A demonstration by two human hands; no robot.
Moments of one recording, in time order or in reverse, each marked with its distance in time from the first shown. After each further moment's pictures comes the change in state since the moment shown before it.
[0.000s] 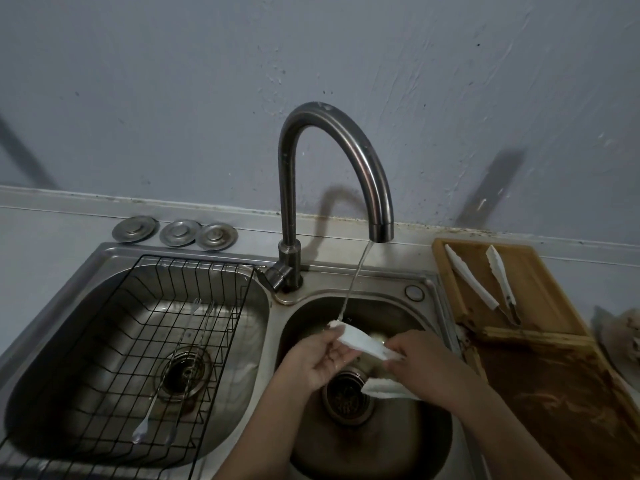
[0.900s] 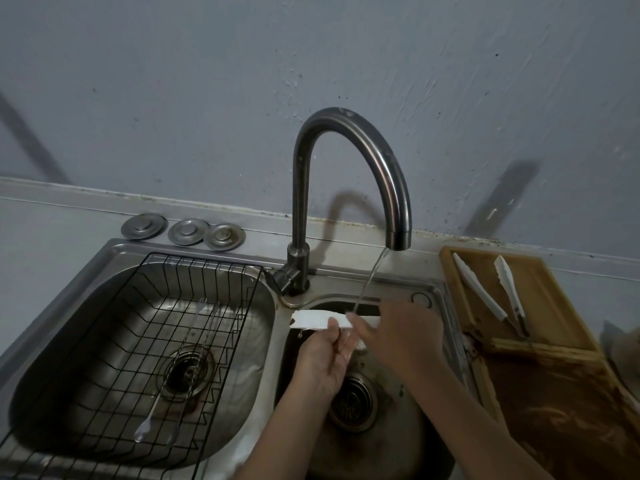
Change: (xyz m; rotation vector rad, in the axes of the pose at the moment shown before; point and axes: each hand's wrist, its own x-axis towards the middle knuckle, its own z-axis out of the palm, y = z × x) left_hand -0.014 0.000 0.015 -0.380 0.039 0.205; right_hand 0.040 -0.040 0.007 -0.426 0.530 -0.010
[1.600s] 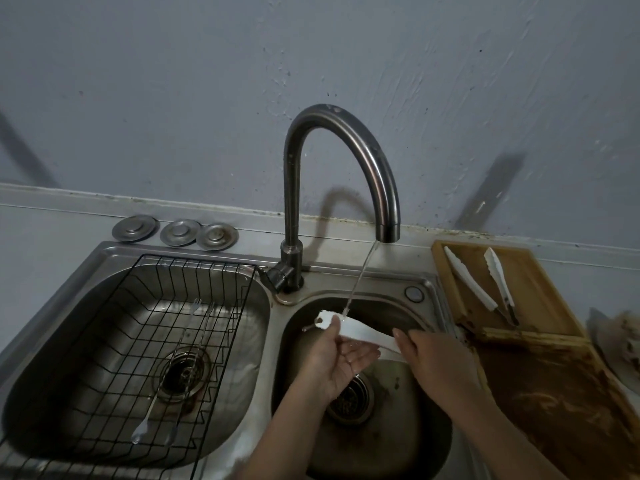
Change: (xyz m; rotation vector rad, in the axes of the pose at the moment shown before) left_hand 0.002 -0.015 -0.008 0.279 -0.086 -0.120; right_hand -0.039 0.062 0.023 0.151 -0.145 0.018
